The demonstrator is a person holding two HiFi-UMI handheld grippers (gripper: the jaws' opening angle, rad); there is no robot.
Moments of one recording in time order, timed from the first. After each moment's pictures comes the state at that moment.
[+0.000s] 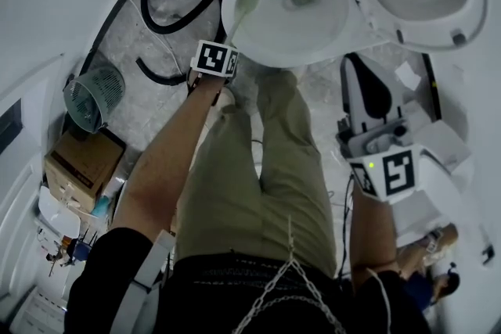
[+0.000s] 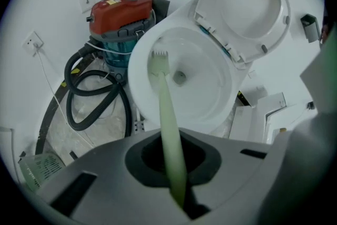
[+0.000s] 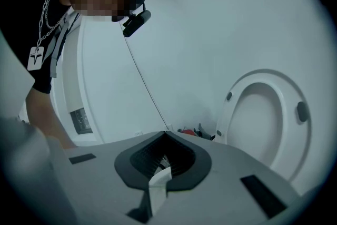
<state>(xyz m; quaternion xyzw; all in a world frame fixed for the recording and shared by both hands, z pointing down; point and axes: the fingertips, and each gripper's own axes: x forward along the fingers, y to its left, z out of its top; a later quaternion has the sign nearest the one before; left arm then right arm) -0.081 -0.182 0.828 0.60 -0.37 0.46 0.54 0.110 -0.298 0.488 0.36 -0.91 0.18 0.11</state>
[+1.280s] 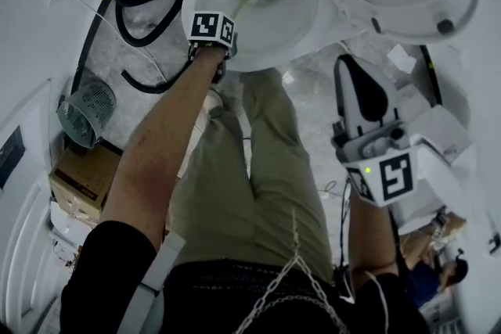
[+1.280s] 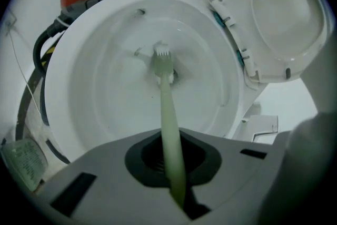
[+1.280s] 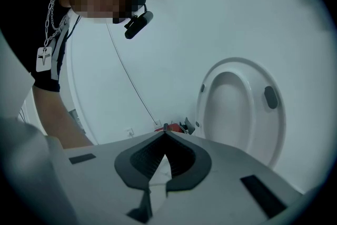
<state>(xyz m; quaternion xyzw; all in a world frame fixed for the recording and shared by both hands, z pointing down) 0.014 -0.250 0.893 0.56 -0.32 0.42 0.64 0.189 -0.324 0.524 0.39 -0.89 0.21 0.12</state>
